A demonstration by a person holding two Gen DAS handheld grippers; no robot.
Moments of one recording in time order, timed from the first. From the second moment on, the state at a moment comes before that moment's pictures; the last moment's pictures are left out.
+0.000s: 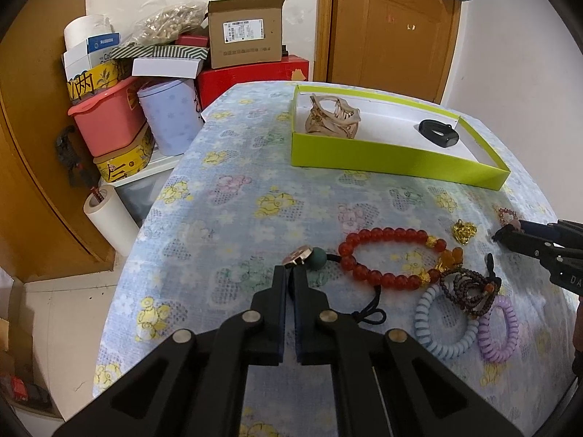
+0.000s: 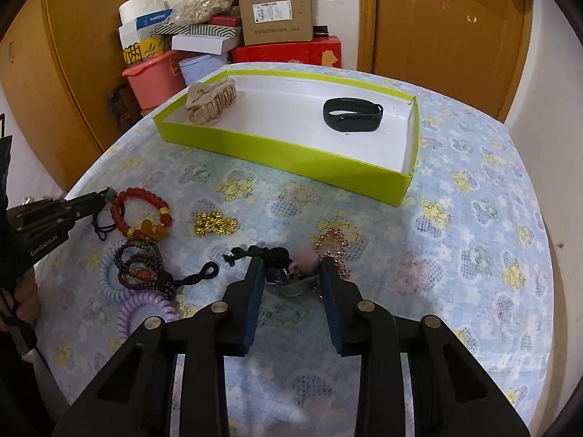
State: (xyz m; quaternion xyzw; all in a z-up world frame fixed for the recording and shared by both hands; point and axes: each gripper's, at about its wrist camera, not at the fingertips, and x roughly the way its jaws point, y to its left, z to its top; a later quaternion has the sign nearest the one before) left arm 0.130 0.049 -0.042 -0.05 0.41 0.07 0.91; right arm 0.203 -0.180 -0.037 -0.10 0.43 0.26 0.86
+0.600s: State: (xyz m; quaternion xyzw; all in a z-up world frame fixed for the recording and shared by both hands) left arm 0.109 0.047 -0.029 -0.05 0.40 0.06 0.91; right arm 0.165 -0.198 -0.006 -0.06 0.41 0.27 0.87
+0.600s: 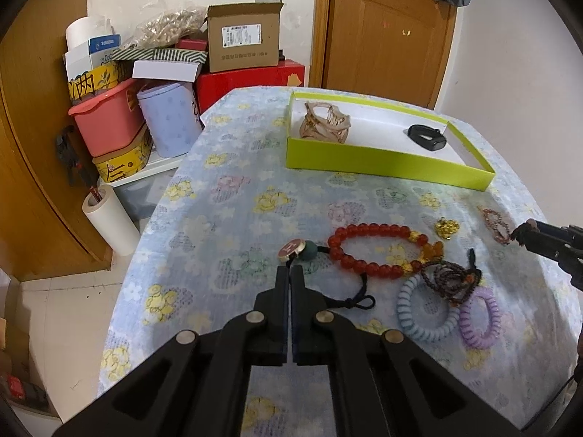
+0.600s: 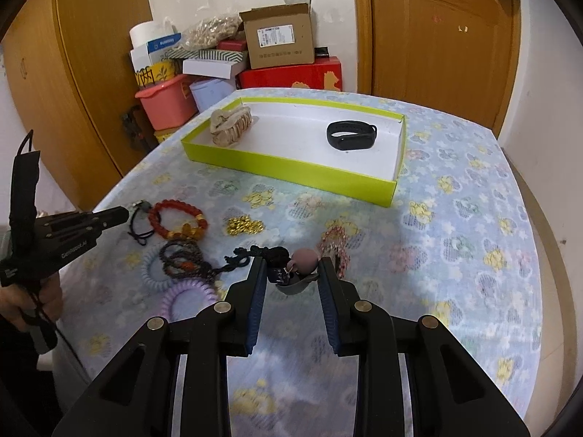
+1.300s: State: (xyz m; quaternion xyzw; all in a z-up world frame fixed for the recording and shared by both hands) left arm 0.134 0.049 -0.038 -0.03 0.42 0.03 0.91; right arm 0.143 -0.211 0.005 -0.05 0.40 0.28 0.87
